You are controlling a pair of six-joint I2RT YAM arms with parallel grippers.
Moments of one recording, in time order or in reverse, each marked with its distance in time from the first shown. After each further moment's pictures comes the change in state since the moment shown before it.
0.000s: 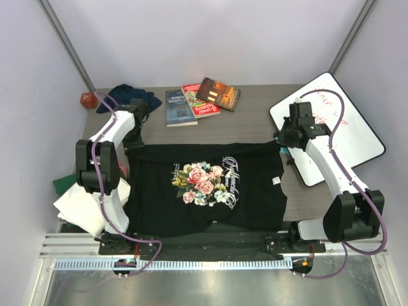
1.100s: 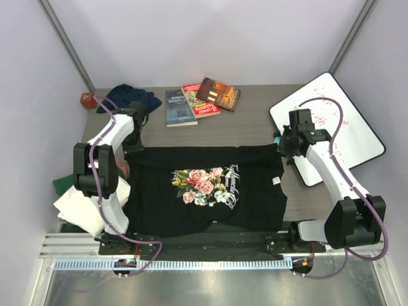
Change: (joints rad) left arm -0.002 -0.068 -0.076 0.021 0.011 0.000; right arm 0.000 -0.055 -0.066 -0.053 -0.028 -0.002
